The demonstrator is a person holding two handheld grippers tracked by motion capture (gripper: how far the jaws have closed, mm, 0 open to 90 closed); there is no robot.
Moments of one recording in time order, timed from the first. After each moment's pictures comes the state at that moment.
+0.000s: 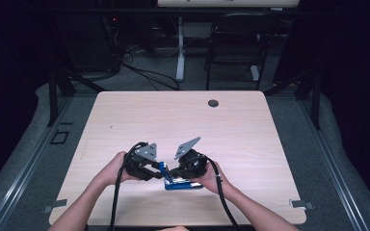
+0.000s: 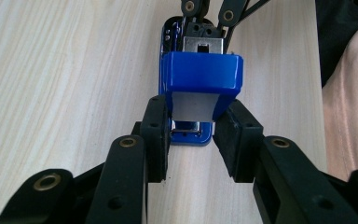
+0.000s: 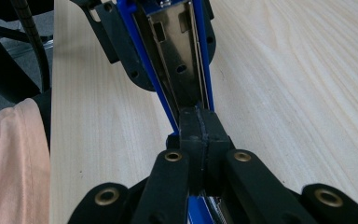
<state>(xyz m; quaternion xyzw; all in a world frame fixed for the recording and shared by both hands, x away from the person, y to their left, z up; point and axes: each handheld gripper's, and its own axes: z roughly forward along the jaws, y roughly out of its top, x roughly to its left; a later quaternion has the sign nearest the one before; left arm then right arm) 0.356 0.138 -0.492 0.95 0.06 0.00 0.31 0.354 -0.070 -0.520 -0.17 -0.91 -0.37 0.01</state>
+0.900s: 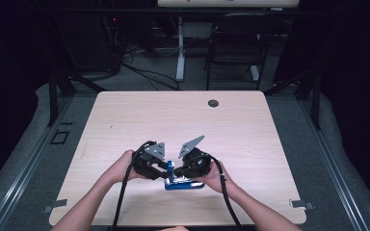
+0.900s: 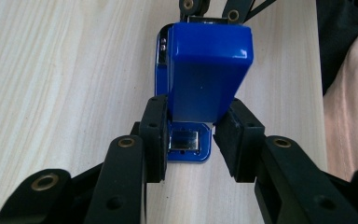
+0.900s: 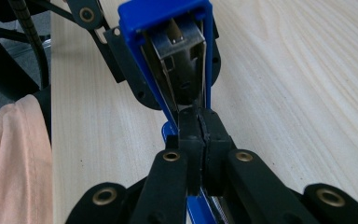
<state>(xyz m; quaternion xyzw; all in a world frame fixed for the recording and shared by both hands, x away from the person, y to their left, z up) 0.361 0.118 -0.494 0.95 0.06 -0.01 0.30 0.354 -0.080 -0.516 -0.19 -0.91 -0.36 0.02</state>
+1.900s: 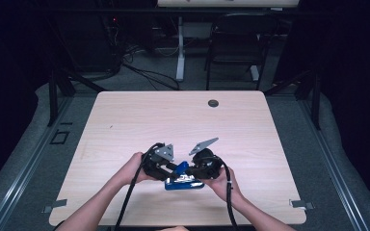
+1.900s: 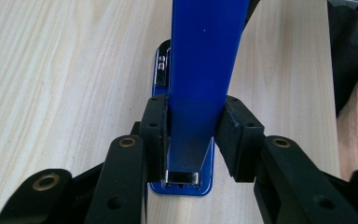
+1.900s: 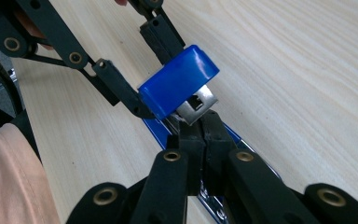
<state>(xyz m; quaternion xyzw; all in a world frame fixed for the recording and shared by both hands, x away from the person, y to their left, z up) 0.361 0.093 -0.506 0.95 0.07 0.00 0.31 0.339 -0.106 -0.508 -0.31 -0.88 -0.35 -0.01</state>
